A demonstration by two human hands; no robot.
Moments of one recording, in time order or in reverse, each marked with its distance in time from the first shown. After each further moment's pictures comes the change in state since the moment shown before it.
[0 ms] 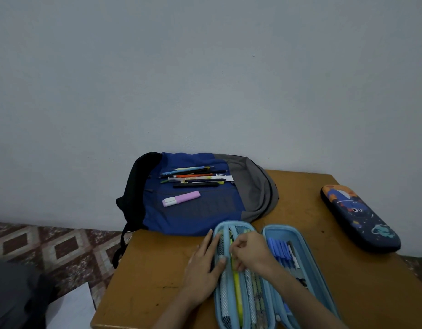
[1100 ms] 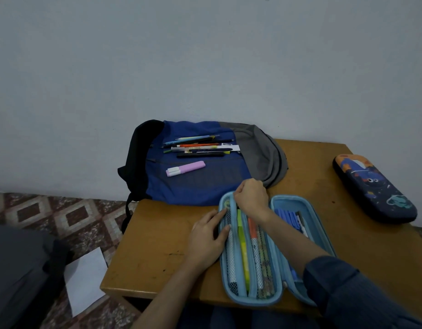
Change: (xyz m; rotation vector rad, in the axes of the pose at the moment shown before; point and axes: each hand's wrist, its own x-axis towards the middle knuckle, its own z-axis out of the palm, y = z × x) left_hand 0.004 -0.009 0.006 -0.037 0.169 0.002; right_hand 0.062 -0.012 0.007 -0.345 0.297 -0.039
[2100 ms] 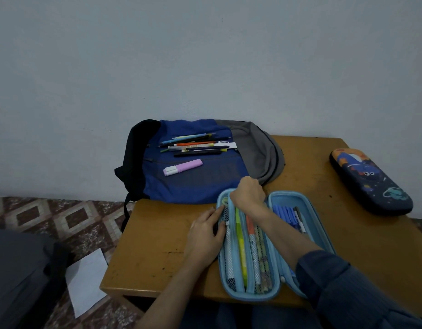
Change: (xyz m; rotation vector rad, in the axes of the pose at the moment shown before) left_hand 0.000 0.003 0.005 0.054 0.066 0.005; right_hand -0.008 -0.013 -0.010 -0.074 -0.071 0.155
